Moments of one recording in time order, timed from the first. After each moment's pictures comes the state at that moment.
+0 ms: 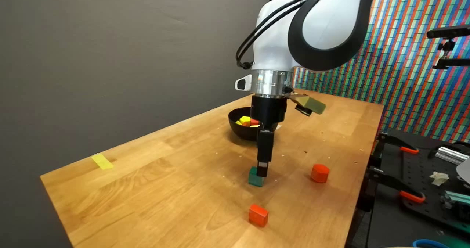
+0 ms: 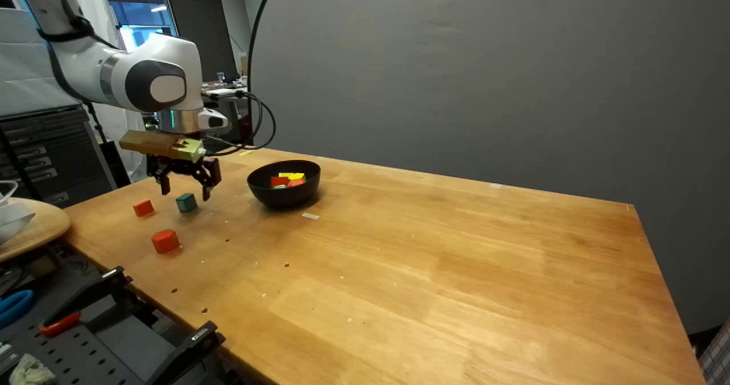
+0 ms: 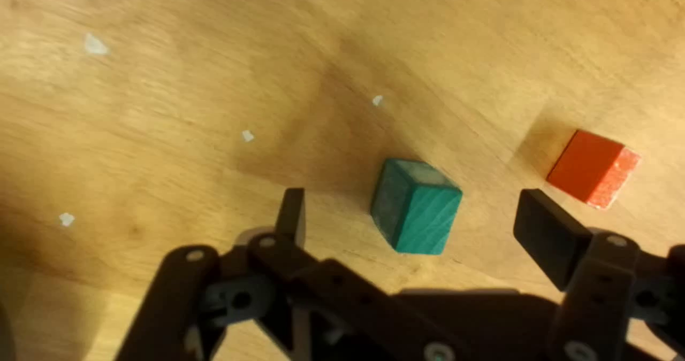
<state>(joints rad) 0.14 0.44 0.40 -2.34 0.17 2.76 -0.24</state>
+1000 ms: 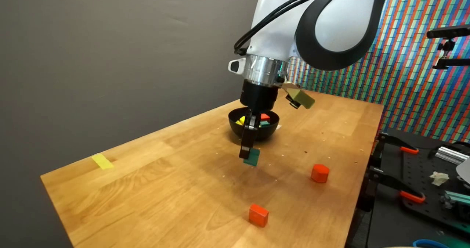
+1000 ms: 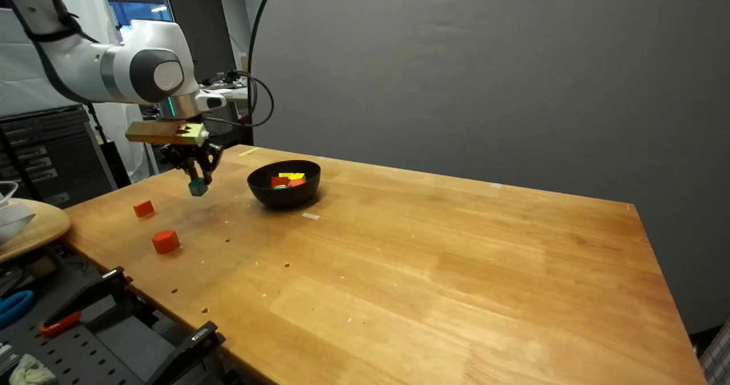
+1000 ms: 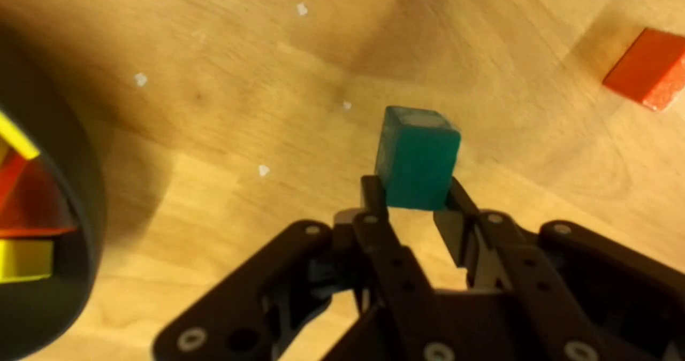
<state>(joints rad) 0.26 0.38 0.28 -2.35 0.01 2.89 -0.08</state>
